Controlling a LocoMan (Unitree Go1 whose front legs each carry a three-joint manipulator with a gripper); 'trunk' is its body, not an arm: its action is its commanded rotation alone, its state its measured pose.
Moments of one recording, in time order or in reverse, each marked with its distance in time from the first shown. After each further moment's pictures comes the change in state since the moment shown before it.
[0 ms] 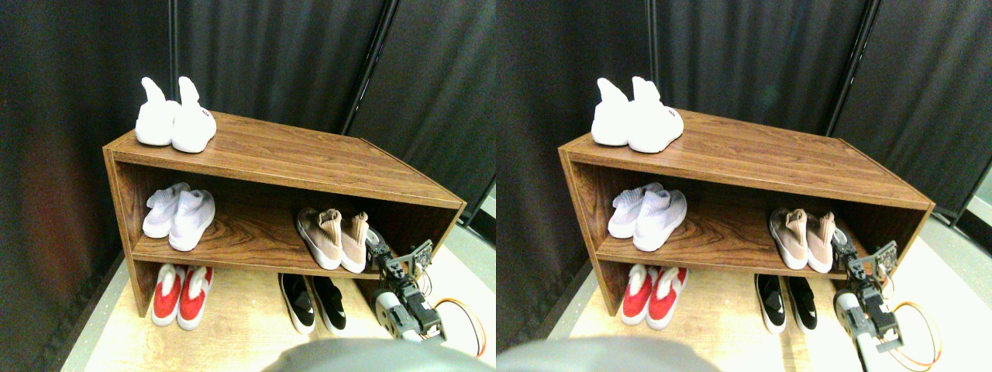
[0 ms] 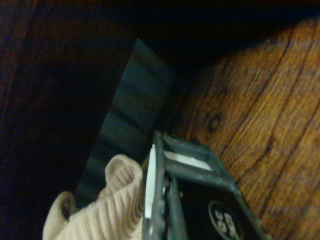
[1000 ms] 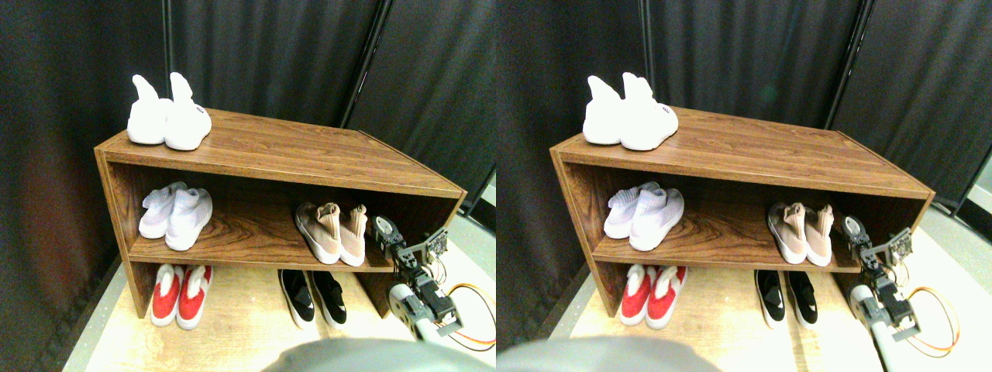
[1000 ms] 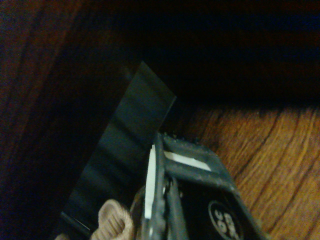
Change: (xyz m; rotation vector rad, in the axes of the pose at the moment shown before) right arm 0.002 0.006 0.036 -0.092 -0.077 0.048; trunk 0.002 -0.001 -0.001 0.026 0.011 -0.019
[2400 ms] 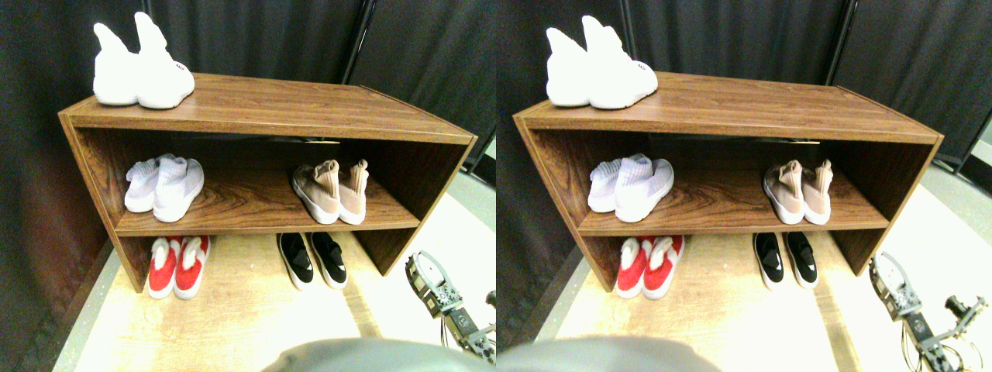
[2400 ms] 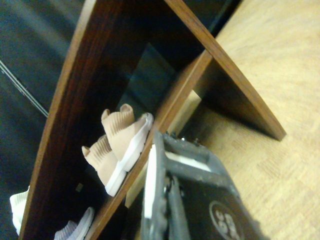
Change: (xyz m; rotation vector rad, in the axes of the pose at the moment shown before) right arm -0.122 -0.051 -0.001 0.046 0.169 0.123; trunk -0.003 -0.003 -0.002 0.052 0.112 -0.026
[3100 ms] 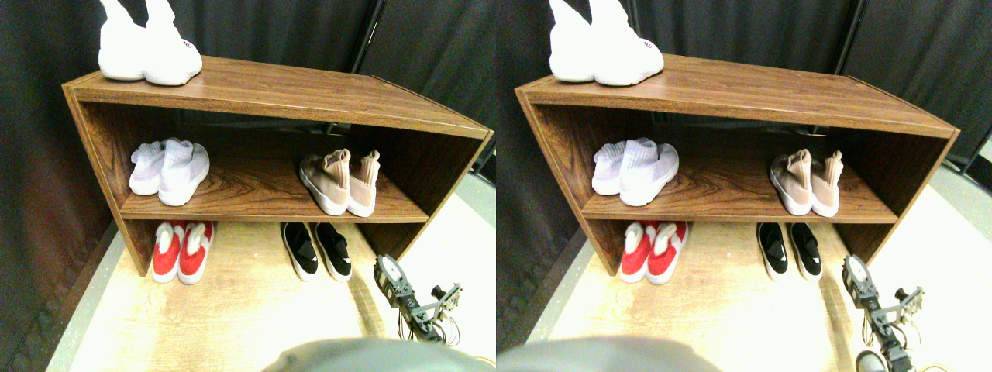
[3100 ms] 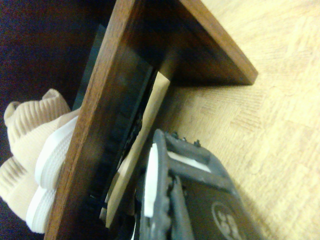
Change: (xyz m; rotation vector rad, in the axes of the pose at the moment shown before) right arm 0.036 -0.064 -0.029 0.152 -0.077 -0.226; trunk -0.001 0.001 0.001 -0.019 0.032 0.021
